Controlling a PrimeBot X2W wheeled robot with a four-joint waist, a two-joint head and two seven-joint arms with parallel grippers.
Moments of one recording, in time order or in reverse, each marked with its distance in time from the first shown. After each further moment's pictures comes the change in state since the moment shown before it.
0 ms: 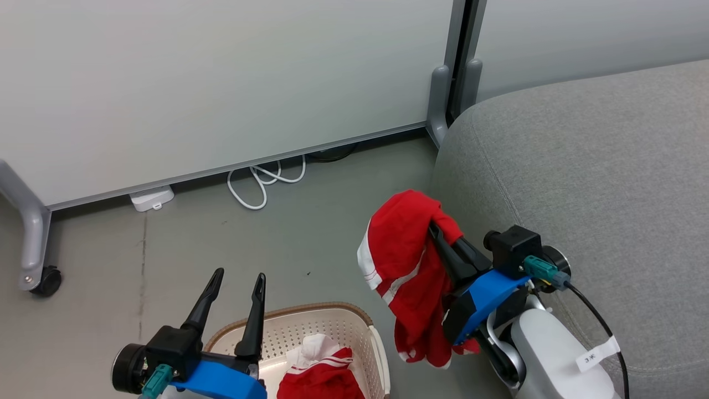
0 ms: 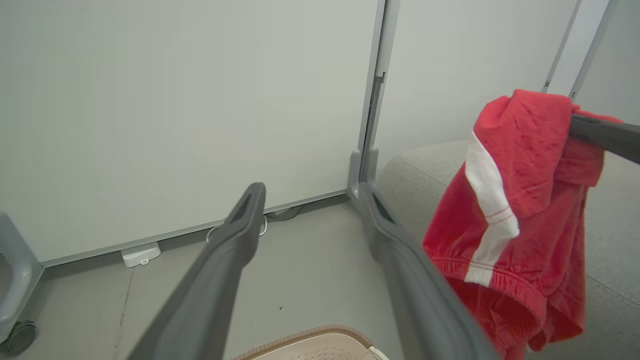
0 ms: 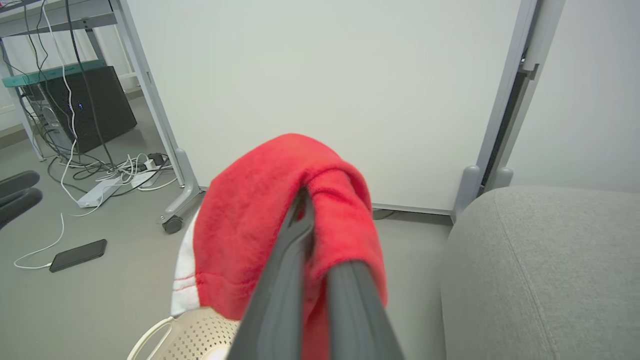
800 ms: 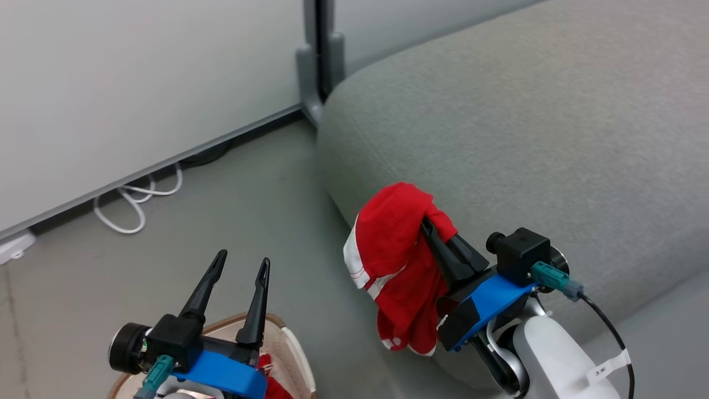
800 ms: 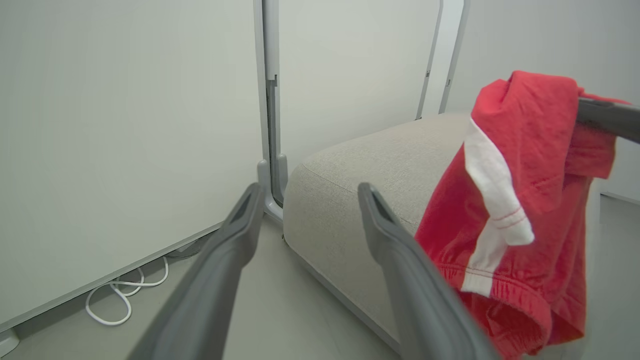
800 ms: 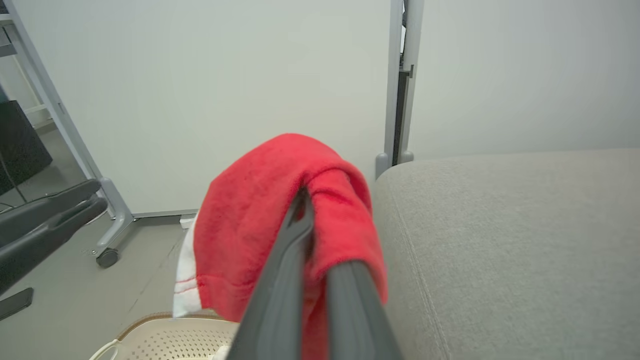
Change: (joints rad) left arm -0.015 -0.047 0.081 -0.026 0.128 -0.087 0.000; right arm 0.077 0.000 0.000 -0.211 0.025 0.000 0.056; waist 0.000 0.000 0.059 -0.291
